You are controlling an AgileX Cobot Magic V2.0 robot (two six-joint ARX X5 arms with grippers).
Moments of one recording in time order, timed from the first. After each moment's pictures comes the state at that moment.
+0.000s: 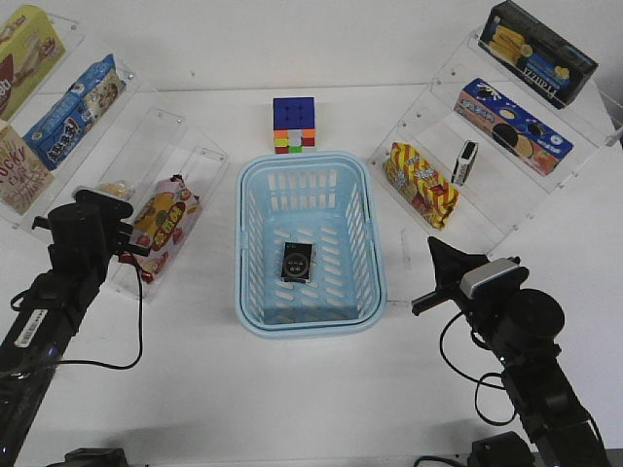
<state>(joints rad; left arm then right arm) -0.03 1.28 1.02 -0.14 -0.29 0.49 0.19 0.70 0.60 -0.01 -0.23 0.05</state>
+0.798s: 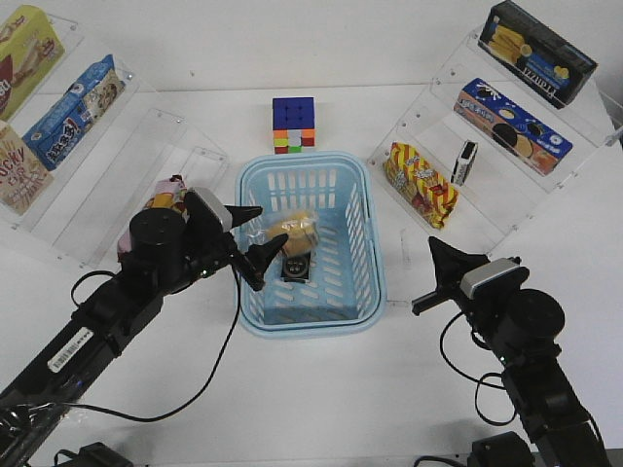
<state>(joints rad) -0.51 1.26 1.13 -0.06 0.37 0.09 0.19 0.70 0.60 -0.01 -0.23 0.05</state>
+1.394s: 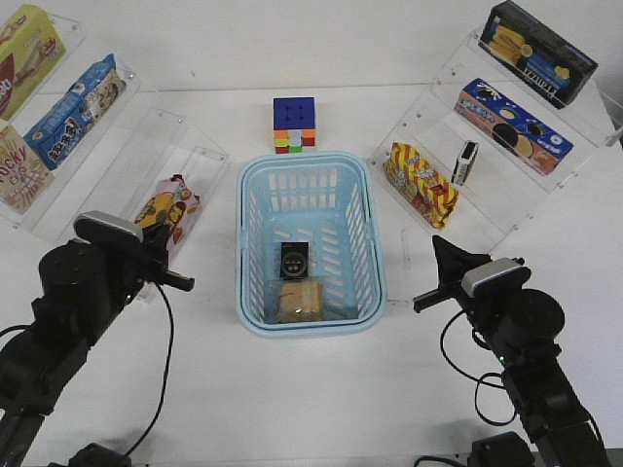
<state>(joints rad) -0.35 0.94 1.11 -0.43 -0.08 0.07 0.19 0.70 0.60 -0.01 -0.19 0.05</state>
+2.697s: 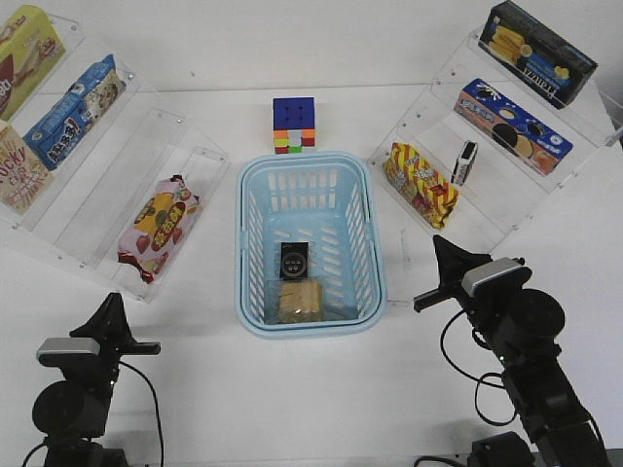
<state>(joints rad) -0.04 0.18 0.15 0.15 -0.05 -0.01 0.19 0.70 0.60 -0.01 -0.19 0.05</state>
